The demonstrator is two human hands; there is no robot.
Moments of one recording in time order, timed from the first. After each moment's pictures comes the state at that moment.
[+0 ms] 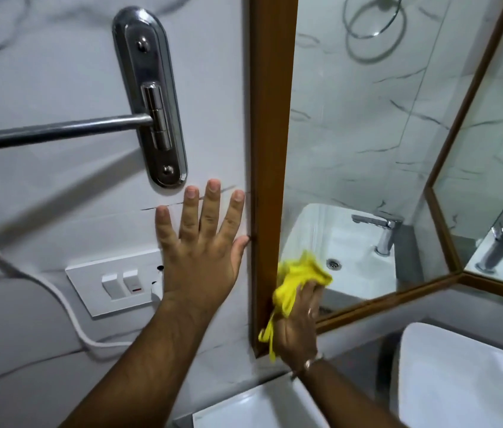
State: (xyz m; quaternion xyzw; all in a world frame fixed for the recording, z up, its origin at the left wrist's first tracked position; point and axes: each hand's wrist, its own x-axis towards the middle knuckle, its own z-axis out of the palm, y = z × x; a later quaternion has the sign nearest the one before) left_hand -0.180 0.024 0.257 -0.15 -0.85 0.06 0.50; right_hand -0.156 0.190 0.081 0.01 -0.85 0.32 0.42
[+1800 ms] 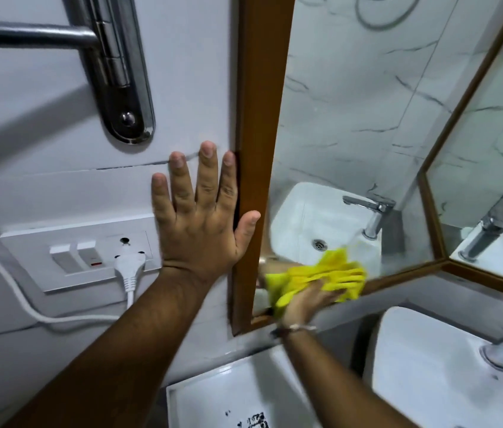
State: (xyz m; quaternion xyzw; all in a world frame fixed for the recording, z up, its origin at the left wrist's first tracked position) left_hand -0.194 0.062 0.248 -0.13 -0.82 0.01 0.55; right_hand -0.192 0.218 0.071 -0.41 -0.48 0.66 0.41
